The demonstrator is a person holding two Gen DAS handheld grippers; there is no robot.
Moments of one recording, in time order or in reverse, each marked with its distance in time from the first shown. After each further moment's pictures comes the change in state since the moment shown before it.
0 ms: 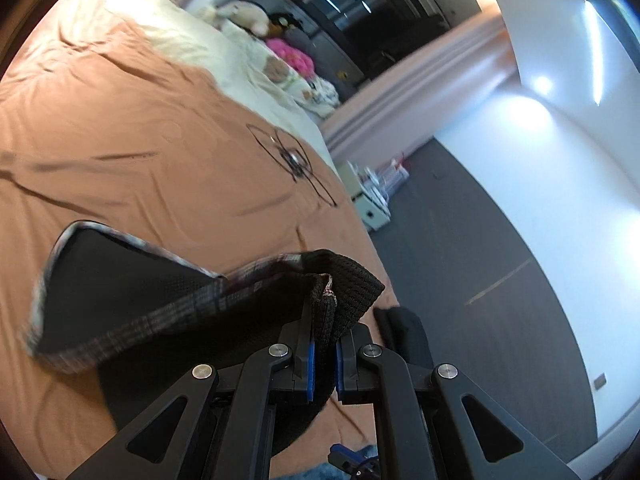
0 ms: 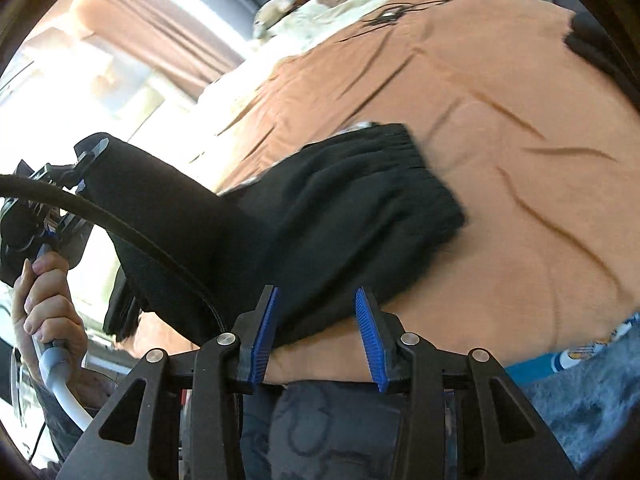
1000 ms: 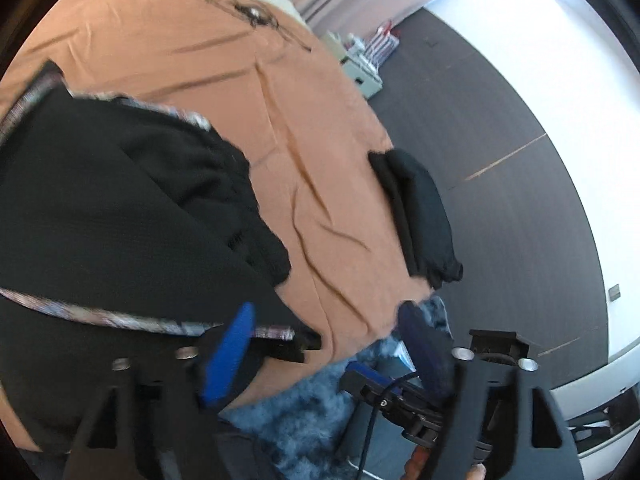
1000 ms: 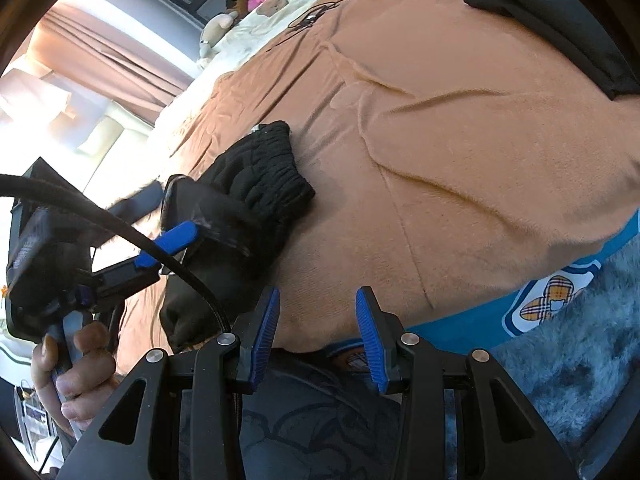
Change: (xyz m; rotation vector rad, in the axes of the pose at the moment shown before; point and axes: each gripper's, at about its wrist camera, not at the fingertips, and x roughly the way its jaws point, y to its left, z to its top) left arm 0.112 -0.029 -0.124 0.112 0.405 0.012; right arm -0.078 -0.058 -0.032 0.100 -0.010 -0.067
